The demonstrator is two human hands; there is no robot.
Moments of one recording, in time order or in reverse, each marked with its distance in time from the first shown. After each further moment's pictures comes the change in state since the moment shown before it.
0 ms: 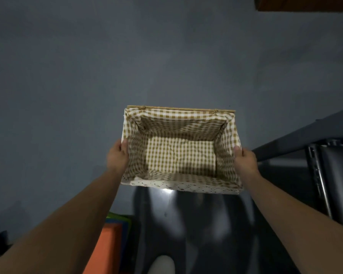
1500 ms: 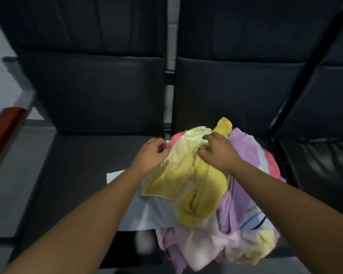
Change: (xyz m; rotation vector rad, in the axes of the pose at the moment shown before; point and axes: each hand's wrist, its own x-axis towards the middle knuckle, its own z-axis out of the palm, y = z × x) left_hand -0.736 0.352 0.271 0.637 -1.485 1.522; right_hand -0.489 0.262 -0.562 -0.094 0.701 0.552
